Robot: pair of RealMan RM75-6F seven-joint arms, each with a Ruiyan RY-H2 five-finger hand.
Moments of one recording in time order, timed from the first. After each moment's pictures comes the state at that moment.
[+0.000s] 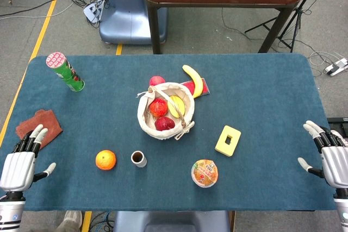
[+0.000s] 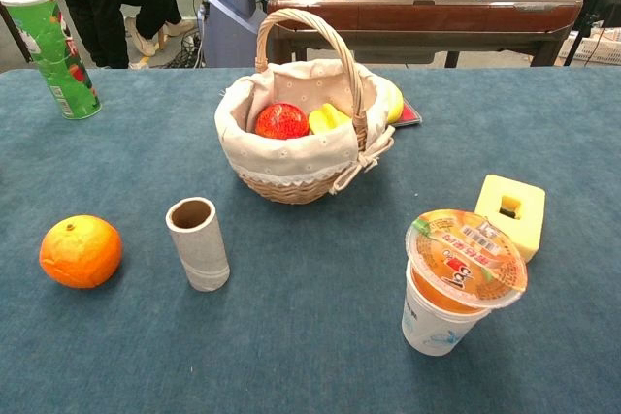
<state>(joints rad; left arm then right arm) -0.11 -1.16 -0.07 -1.77 1.46 1.50 0.27 0.05 -1.05 0.06 -1.63 -1.52 1.52 0.02</state>
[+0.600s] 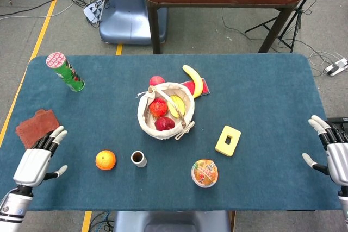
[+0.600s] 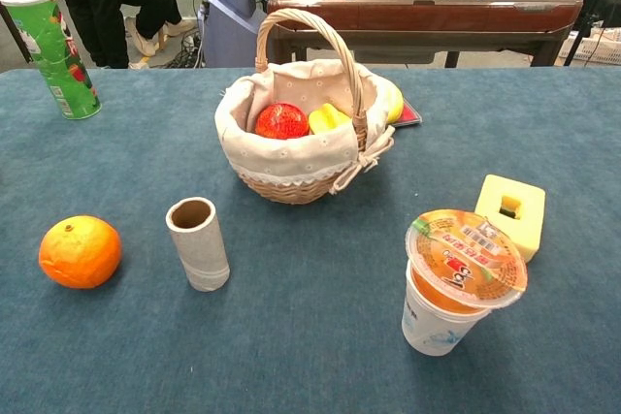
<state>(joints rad) -0.20 -1.11 -0.03 -1.70 1.54 1.33 0.14 0.06 -1.03 0.08 -1.64 -1.53 1.54 0.01</state>
